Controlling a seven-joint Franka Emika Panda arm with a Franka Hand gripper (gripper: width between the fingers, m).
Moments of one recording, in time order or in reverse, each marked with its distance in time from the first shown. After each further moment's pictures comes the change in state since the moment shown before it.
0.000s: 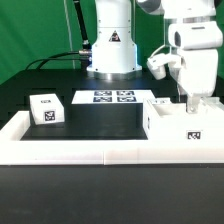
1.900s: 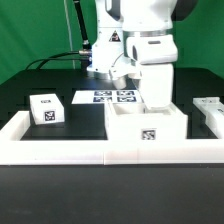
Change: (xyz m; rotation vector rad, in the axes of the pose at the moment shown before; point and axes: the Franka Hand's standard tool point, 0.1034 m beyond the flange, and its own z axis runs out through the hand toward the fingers) arm -0.075 -0.011 0.028 0.060 -0.011 -0.098
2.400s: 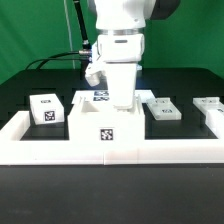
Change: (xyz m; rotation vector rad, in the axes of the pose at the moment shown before) arm -0.048 -0.010 -0.005 0.015 -0.014 0.117
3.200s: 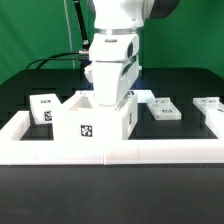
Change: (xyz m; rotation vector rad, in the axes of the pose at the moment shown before) arm -0.006 -0.007 -0.001 0.010 -0.006 0.206
